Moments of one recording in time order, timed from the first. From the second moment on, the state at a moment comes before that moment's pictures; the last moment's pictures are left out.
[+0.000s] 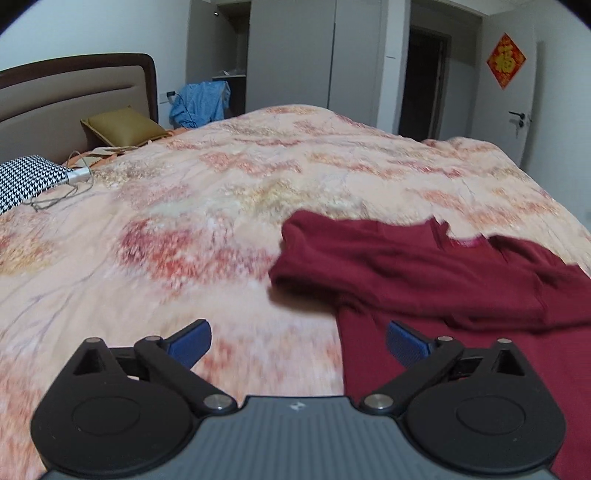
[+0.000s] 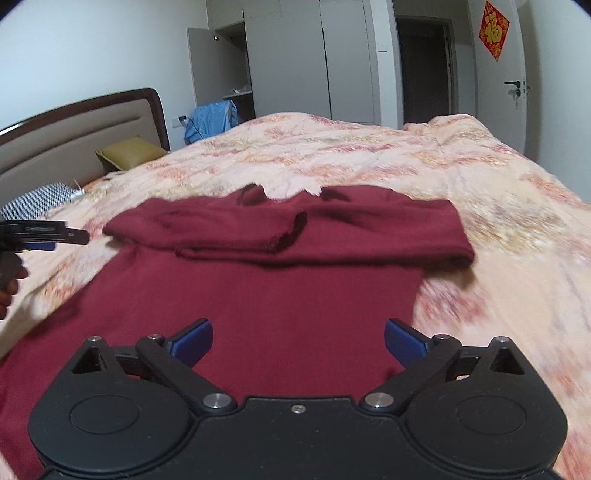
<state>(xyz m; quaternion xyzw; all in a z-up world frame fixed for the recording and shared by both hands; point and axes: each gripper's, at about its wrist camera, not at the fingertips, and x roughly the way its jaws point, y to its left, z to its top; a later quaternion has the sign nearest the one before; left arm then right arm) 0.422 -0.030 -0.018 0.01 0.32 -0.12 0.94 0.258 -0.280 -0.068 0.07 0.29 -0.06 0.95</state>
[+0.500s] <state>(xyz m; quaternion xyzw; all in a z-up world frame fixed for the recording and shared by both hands) 0.277 0.005 -0.044 0.03 0.39 -0.19 0.90 0.125 -0.261 -0.085 0.10 0.33 -0.10 0.93</state>
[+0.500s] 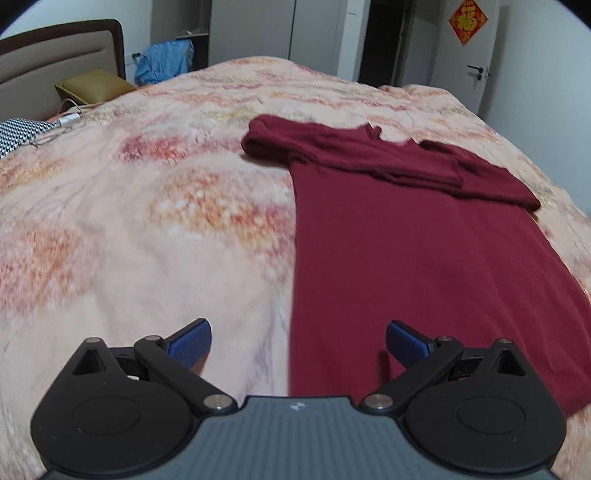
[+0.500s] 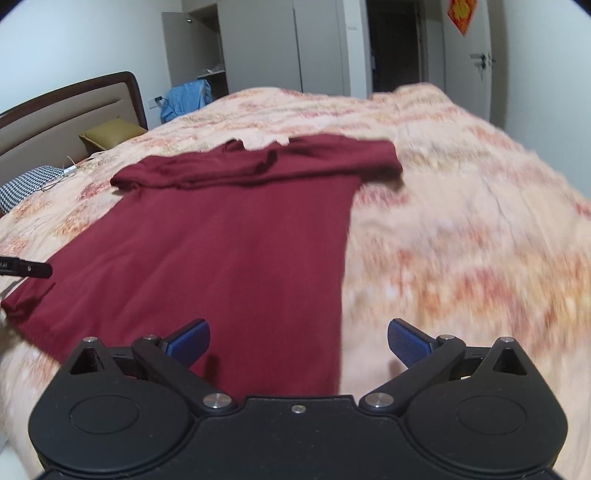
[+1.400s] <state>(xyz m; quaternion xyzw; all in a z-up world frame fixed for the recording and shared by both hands) 0.221 0.026 -0.003 -0.06 0.42 -0.19 0.89 0.061 -0.251 -0.062 0.17 0.30 -0.11 0.93</state>
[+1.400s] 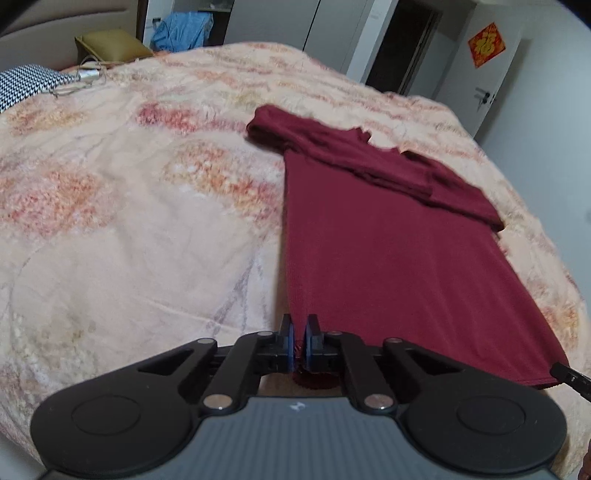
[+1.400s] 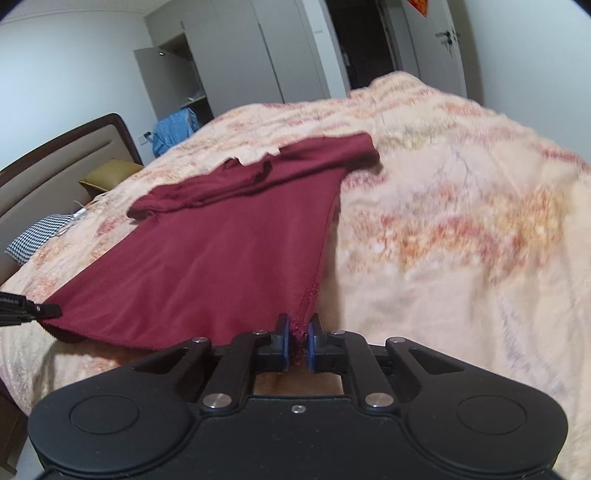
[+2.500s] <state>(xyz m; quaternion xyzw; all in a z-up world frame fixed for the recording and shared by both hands) 0.072 0.036 -0.007 -0.02 0.40 -0.17 0.90 -0.041 -0.194 -0.079 -0.04 0.32 -0.05 0.95</state>
